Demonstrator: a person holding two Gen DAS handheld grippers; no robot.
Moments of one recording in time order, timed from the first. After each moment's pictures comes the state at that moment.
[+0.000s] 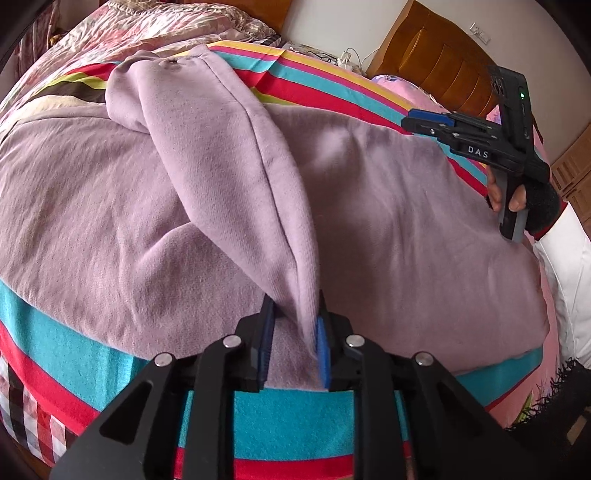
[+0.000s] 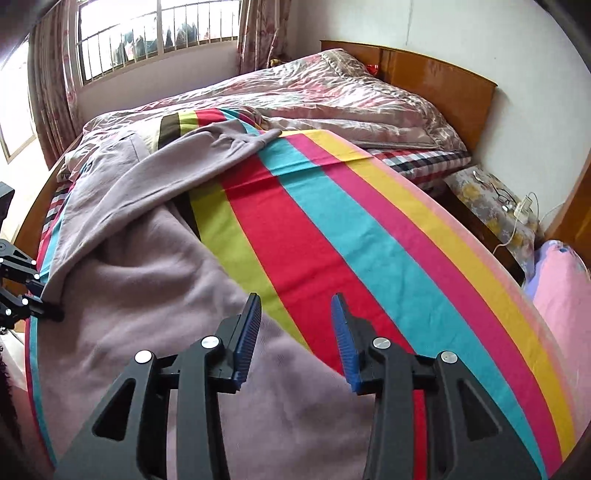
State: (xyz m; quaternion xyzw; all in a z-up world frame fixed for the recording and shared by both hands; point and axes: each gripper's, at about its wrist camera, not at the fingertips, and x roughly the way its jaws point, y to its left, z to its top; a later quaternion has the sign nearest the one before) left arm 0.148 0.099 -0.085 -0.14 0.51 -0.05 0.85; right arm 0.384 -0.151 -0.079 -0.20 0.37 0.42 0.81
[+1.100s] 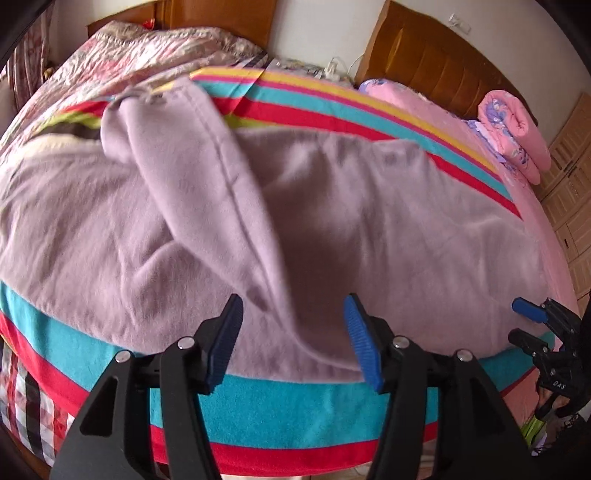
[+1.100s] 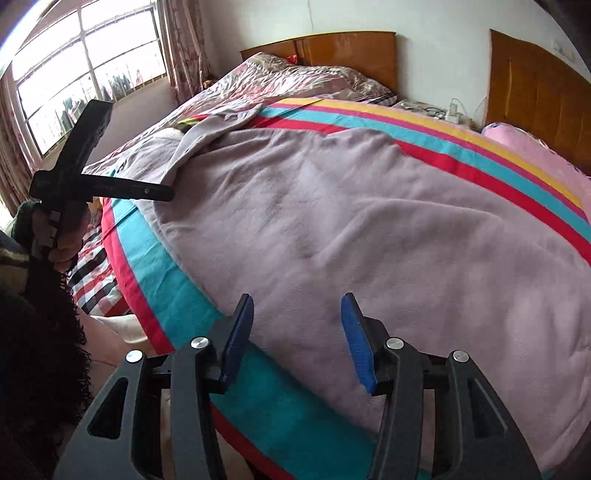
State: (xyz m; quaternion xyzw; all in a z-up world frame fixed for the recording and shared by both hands) left arm 0.137 0.070 -0.050 -0.08 0.47 -0.06 0.87; right arm 0.126 -0.284 -0.088 -0.05 0.41 0.30 0.86
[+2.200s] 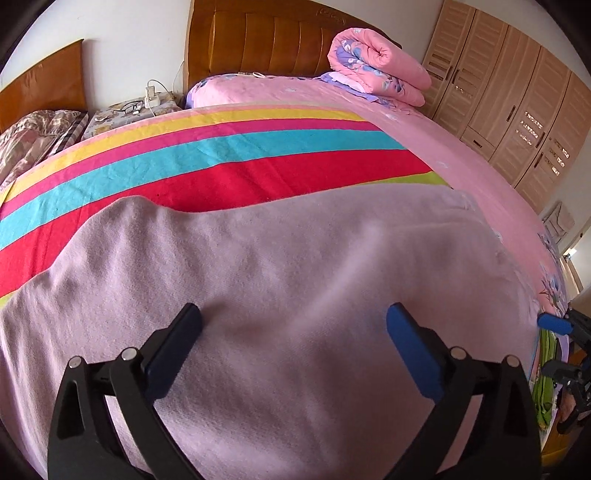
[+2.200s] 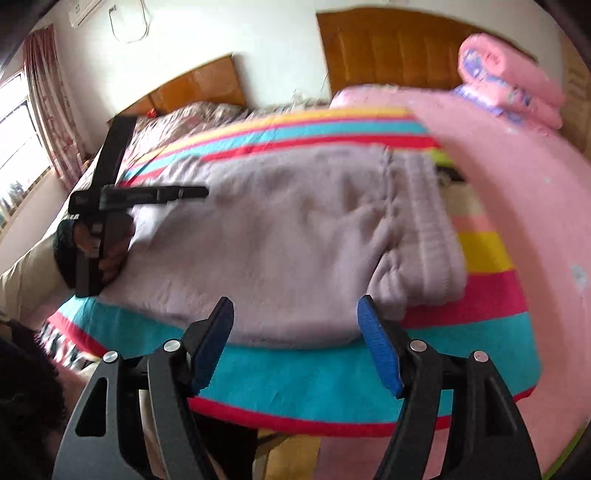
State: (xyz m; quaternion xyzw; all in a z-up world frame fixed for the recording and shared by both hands) left arm 0.271 -0.163 -0.097 0.05 0.43 -0.31 0.85; right arm 0.067 -0.427 -0.091 0.08 0.39 0.05 0.91
